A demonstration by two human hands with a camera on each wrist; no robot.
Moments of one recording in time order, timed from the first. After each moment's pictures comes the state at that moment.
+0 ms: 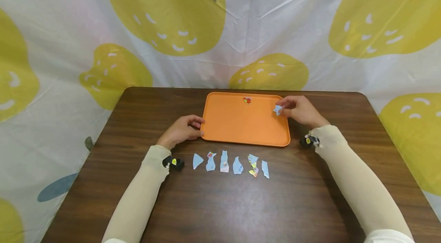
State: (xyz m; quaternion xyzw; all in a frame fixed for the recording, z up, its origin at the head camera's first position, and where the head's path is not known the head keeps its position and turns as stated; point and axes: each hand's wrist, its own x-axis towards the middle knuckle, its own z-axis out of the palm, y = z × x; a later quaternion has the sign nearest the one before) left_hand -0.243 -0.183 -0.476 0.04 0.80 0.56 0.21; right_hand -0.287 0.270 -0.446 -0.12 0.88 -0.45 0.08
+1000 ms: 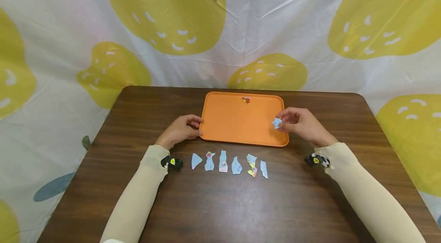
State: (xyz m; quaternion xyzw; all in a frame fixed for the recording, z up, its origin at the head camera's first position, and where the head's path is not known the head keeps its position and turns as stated) left_hand -0.243 -0.185 -0.475 0.05 0.80 0.56 0.21; right_hand -0.227 0.261 -0.434 -0.14 0.83 -0.53 0.12
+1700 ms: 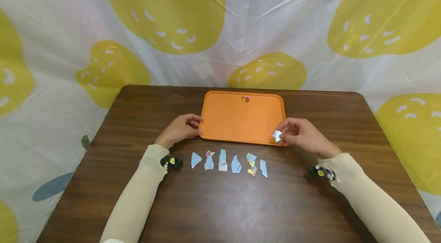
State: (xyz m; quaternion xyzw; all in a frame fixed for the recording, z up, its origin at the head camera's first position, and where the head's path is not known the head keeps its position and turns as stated) left_hand -0.243 -0.185 -0.477 0.05 0.80 0.56 0.21; right_hand -0.194 0.260 -0.442 -0.16 0.81 -0.54 0.16
